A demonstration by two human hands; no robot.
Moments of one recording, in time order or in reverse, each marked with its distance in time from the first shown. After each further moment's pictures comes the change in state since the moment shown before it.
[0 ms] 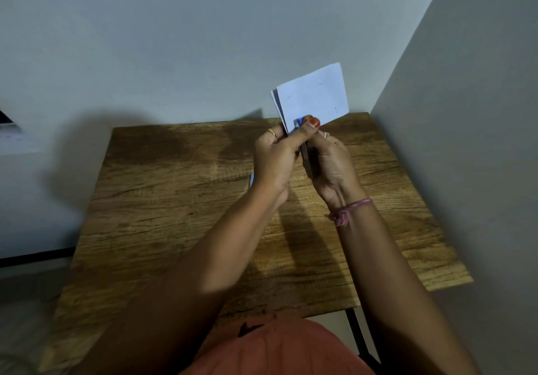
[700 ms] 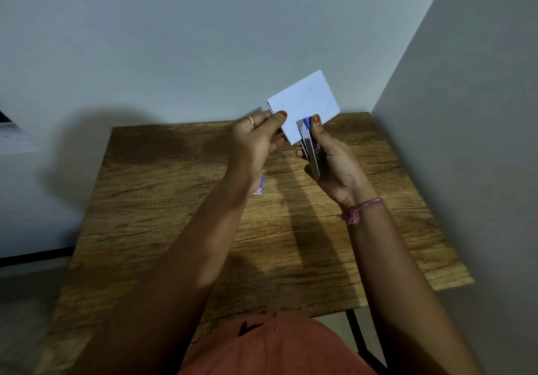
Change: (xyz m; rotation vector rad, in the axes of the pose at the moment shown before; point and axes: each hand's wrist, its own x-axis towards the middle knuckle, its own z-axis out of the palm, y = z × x) left_hand 0.014 0.026 -0.025 0.185 0.041 0.019; right_hand 0.013 -0.002 -0.023 -0.169 -0.107 0.137
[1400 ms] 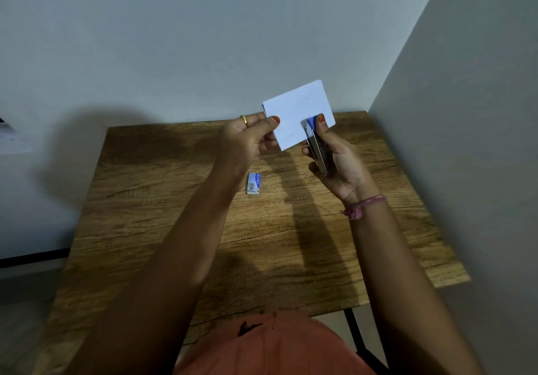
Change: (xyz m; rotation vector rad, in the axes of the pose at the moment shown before) left_hand 0.008 -0.001 -0.018 0.139 -0.058 0.011; right_hand 0.006 0.001 -0.016 0.054 0.021 -0.006
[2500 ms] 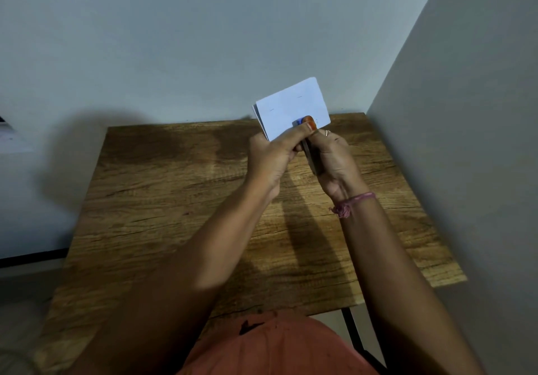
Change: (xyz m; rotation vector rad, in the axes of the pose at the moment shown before) left_hand -0.010 -0.022 0.045 -0.219 0.061 -0.039; right_hand 0.000 0.002 0.017 -0.049 0.092 -0.115
